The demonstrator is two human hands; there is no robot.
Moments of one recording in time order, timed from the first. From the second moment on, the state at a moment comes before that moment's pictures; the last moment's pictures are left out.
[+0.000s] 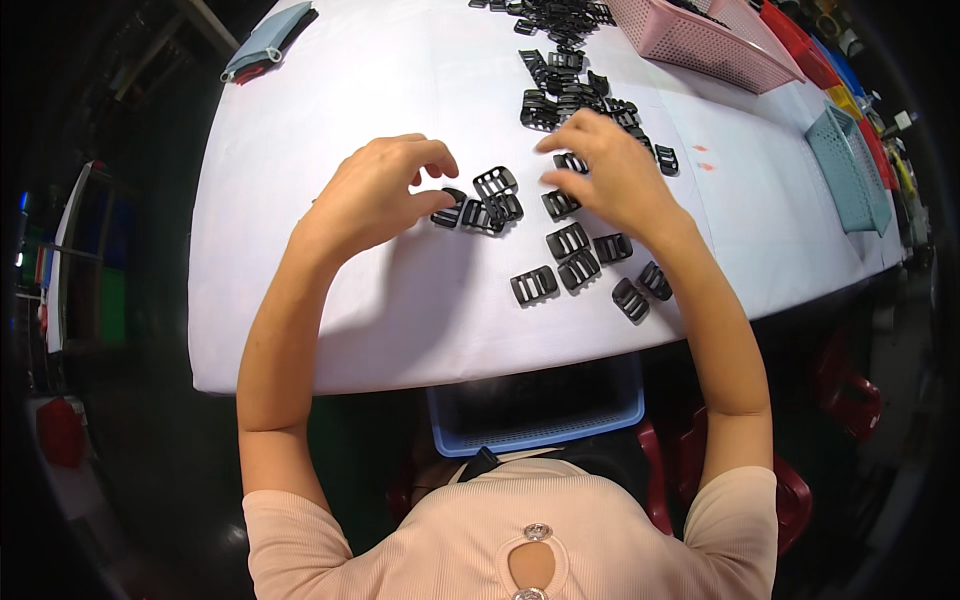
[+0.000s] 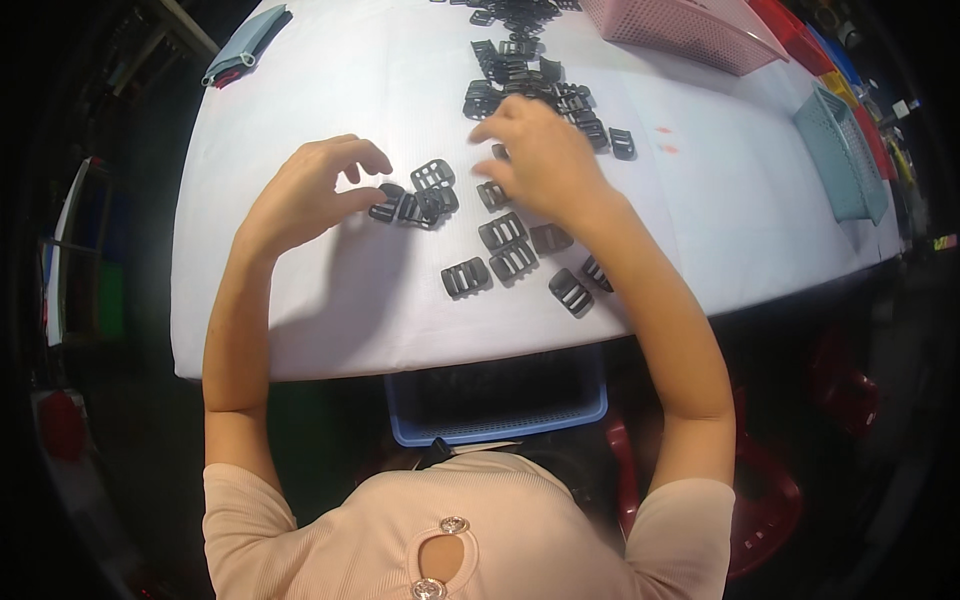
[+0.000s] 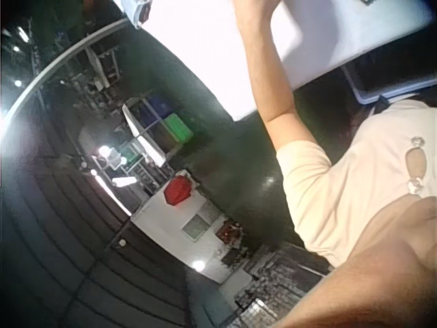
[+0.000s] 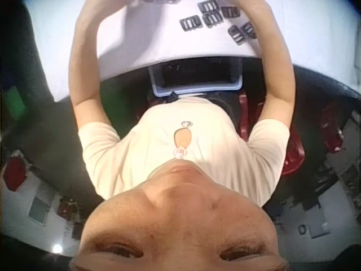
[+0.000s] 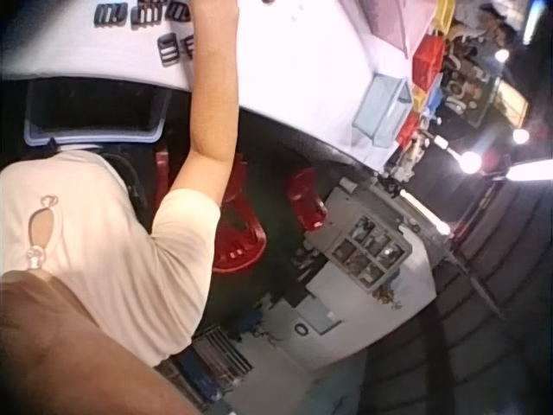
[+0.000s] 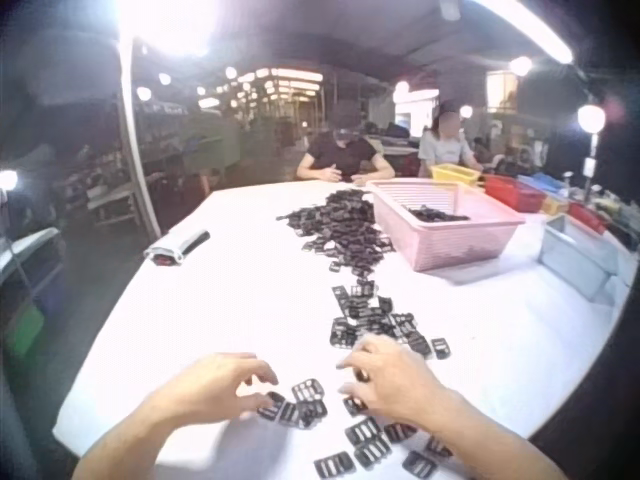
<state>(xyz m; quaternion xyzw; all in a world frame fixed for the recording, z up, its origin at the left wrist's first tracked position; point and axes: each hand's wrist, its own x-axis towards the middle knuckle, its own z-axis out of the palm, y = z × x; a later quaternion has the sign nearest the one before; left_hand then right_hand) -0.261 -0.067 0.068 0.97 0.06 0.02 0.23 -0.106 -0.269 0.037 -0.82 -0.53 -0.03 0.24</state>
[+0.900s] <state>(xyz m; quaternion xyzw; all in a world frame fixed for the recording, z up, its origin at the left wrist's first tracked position) -0.266 -0.070 0.074 0.97 0.00 -0.04 0.24 -0.113 -0.225 0.033 -0.80 -0.52 0.16 0.26</state>
